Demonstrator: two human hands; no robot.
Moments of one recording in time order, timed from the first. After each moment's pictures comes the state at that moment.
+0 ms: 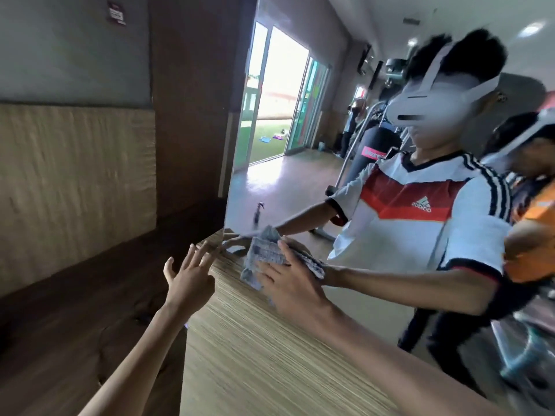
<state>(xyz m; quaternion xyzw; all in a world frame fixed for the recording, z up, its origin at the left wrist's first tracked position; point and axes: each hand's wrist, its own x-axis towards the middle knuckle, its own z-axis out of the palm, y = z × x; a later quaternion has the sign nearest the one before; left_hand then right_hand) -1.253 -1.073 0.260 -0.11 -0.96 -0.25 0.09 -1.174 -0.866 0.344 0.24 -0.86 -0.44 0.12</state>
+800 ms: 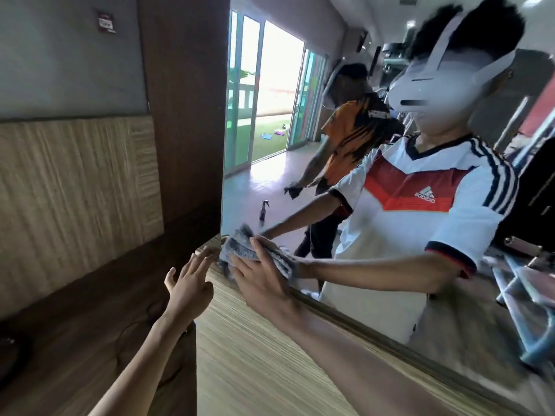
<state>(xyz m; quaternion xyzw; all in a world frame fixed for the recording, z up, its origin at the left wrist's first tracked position) -1.257 -1.075 0.258 -0.11 -0.94 -0.31 0.08 -1.205 -0.910 0.313 0.20 -0.90 -0.34 0.17</state>
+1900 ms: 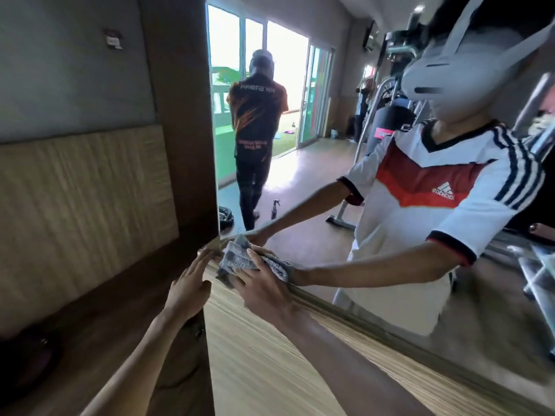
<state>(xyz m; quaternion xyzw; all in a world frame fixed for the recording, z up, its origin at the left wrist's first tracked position) -1.261 -1.090 0.254 -0.12 -0.95 -0.29 0.06 -1.202 -0.896 0.297 0.24 -0.91 -0.30 0.15</state>
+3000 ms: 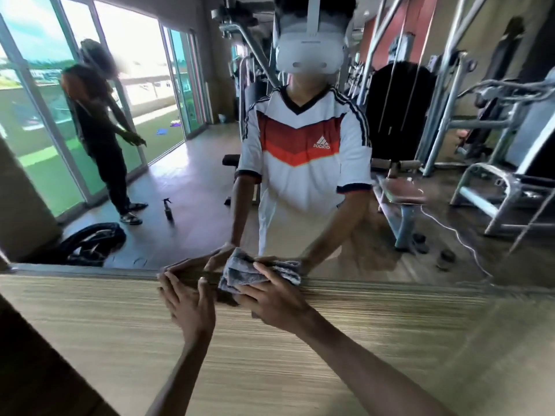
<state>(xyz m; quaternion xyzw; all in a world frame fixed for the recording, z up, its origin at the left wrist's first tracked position) -0.996 -0.746 0.248 -0.04 -0.83 -0.55 0.10 -0.908 -0.584 0.267 0.19 -0.90 -0.34 0.22</state>
